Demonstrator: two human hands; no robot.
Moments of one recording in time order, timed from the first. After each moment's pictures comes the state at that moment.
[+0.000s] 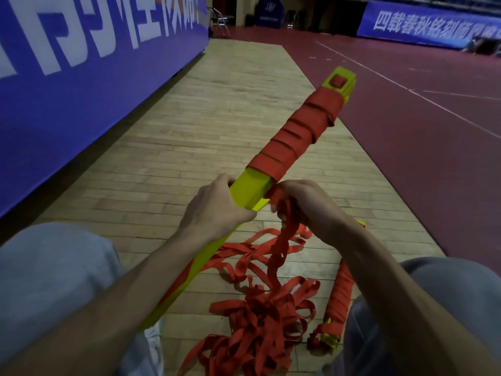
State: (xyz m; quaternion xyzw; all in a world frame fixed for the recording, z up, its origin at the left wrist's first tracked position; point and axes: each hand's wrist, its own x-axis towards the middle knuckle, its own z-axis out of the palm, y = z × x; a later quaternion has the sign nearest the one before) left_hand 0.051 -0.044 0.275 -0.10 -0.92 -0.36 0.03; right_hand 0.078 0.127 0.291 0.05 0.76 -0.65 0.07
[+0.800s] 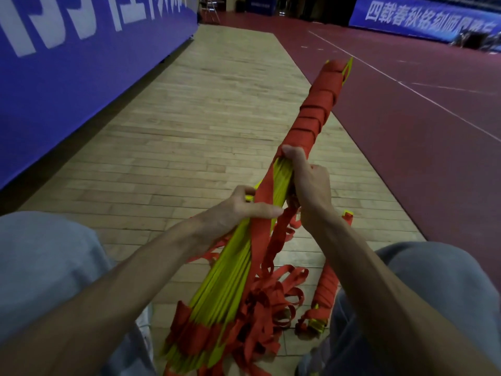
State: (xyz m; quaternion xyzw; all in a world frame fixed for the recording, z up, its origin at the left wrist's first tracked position) left_hand 0.084 -0.028 0.286 -0.16 -0.69 -0.63 -0.33; right_hand 0.074 0.124 0.288 0.21 0.70 -0.66 -0.17
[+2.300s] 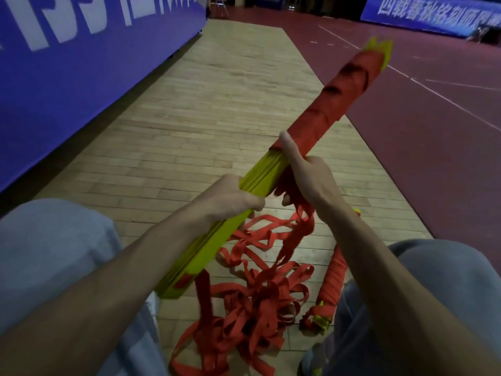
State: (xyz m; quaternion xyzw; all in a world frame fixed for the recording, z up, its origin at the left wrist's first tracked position) left_hand 0.050 -0.032 0.266 -0.11 -0.82 -0.52 -0.20; right_hand 0.075 0.126 0.295 0.13 0.82 -0.55 -0.06
